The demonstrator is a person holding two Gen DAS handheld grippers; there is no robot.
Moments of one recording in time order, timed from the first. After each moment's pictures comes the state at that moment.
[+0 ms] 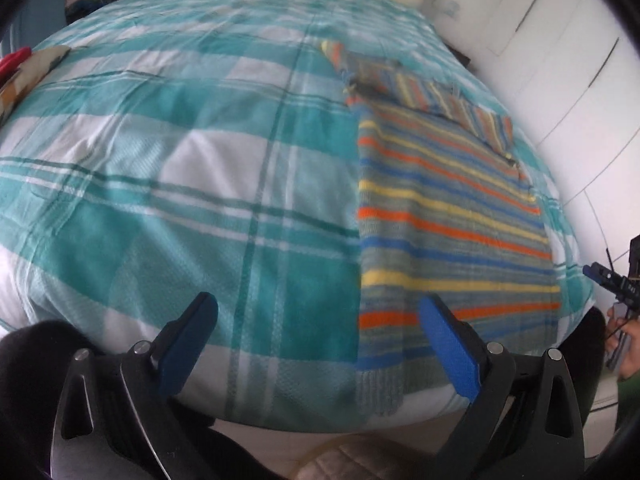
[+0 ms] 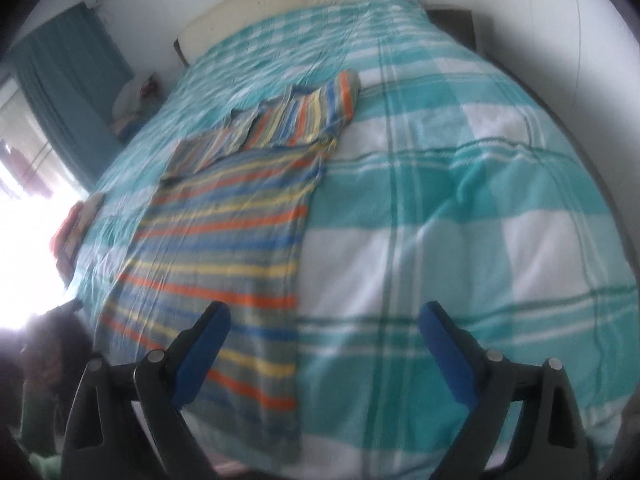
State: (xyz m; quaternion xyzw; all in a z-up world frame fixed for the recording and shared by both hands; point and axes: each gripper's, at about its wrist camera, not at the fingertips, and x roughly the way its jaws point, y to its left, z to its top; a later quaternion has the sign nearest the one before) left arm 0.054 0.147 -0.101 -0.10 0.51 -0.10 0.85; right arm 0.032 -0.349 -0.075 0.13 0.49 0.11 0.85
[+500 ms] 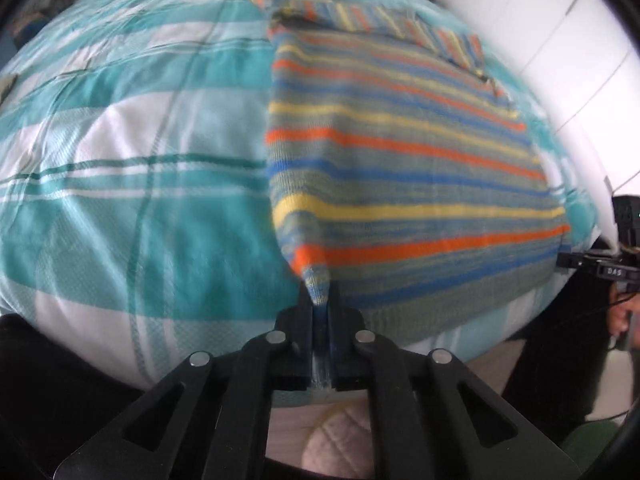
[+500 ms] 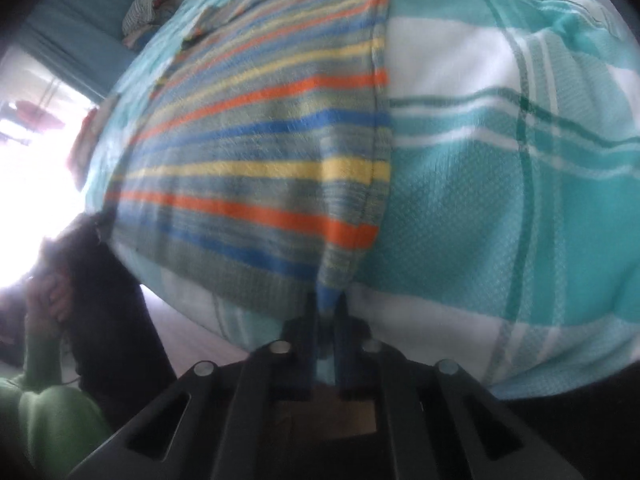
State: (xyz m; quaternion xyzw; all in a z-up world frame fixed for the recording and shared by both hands) left arm 0.047 0.095 -0.111 -0.06 0.56 -0.16 0.81; right arm 0.008 -0.303 -0.136 0.14 0.60 0.18 0.77
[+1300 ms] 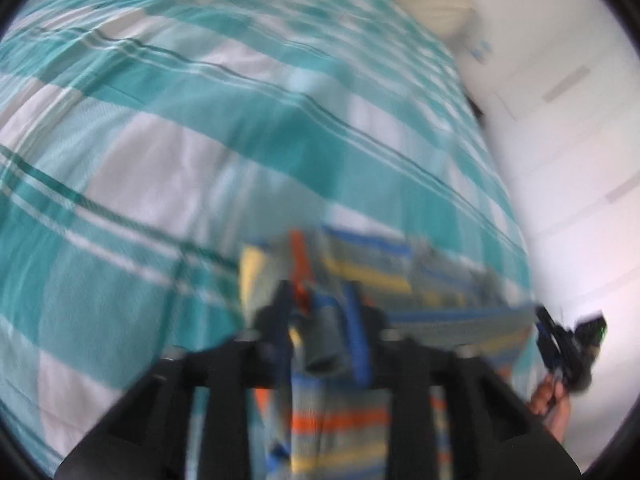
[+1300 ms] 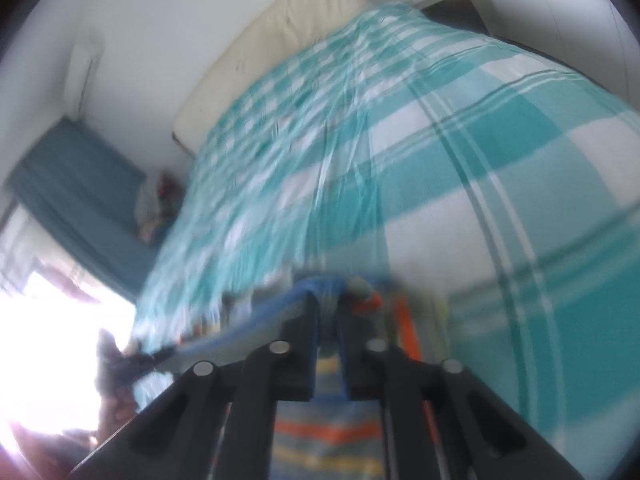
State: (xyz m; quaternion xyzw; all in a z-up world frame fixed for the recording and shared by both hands) left arm 0.441 0.111 -0.108 -0.24 0.51 -0.10 0.82; right arm 0.384 -0.390 -0.095 0.33 0.36 0.10 0.87
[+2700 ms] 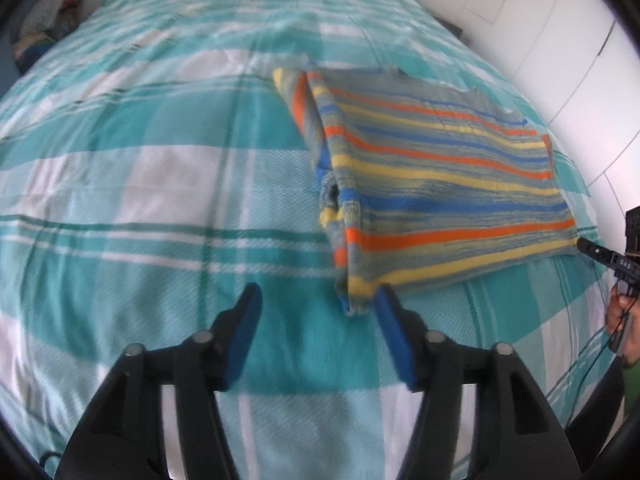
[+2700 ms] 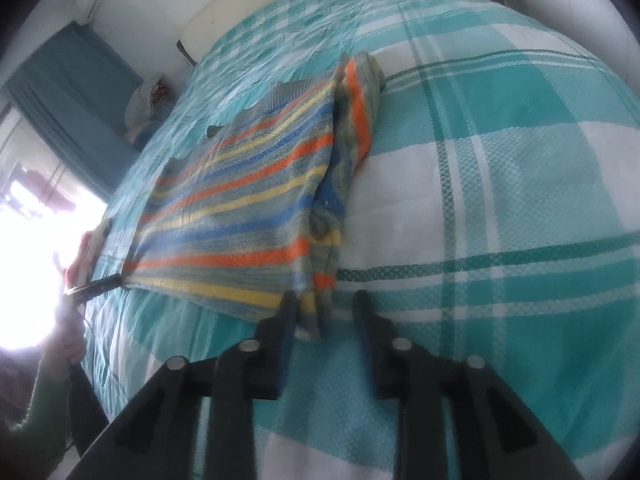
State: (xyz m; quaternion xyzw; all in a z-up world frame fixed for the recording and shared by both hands) left arm 0.236 0.103 -0.103 -0.03 0.51 -0.11 0.85; right arm 0.209 -0.371 -0.123 0.17 0.47 0.13 0.86
